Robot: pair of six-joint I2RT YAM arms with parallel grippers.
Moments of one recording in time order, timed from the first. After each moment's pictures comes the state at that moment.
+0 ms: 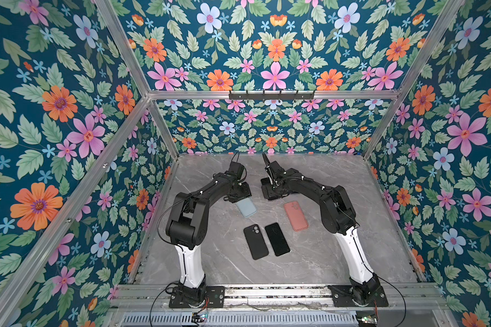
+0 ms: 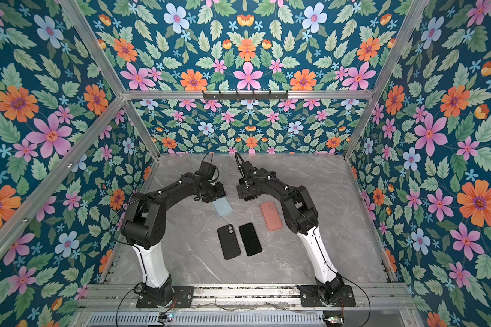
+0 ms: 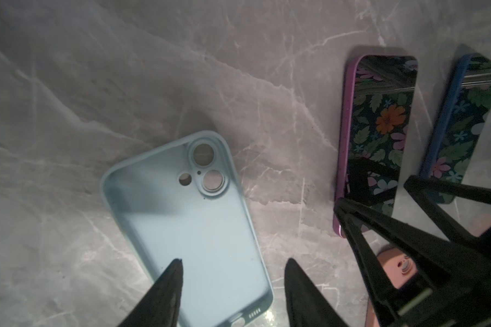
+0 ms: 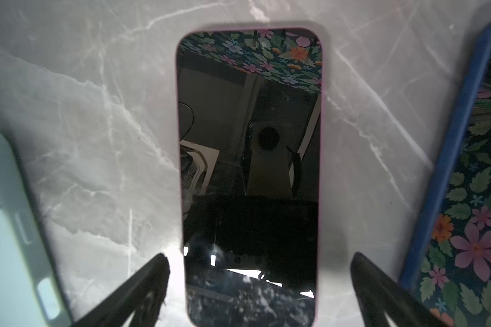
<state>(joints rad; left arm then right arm) -0.37 1.93 1.38 -0.60 0.15 -0.61 0.59 2.37 1.98 -0.76 0.07 0.29</state>
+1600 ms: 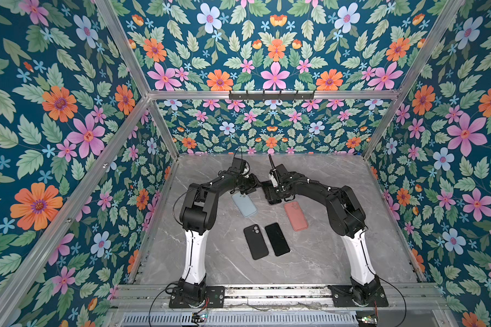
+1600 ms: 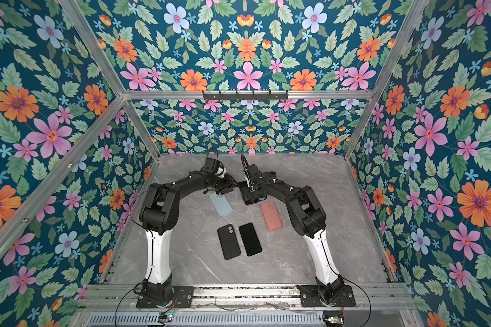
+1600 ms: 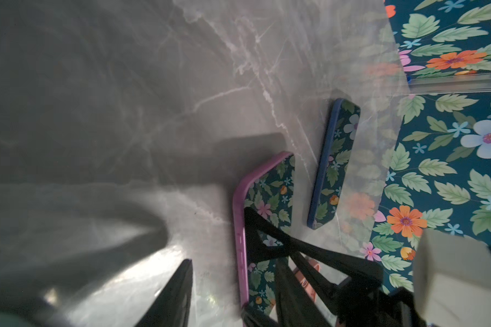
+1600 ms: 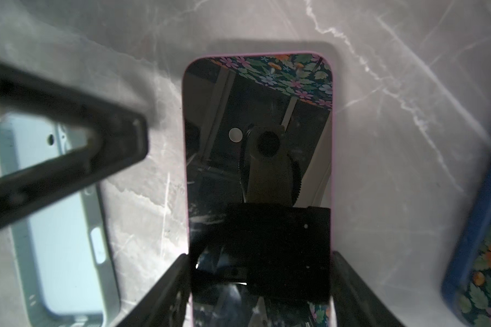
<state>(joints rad) -0.35 2.19 1.57 -0.32 0.51 -0.73 0.57 2.24 1.71 -0.54 -0.10 0.29</state>
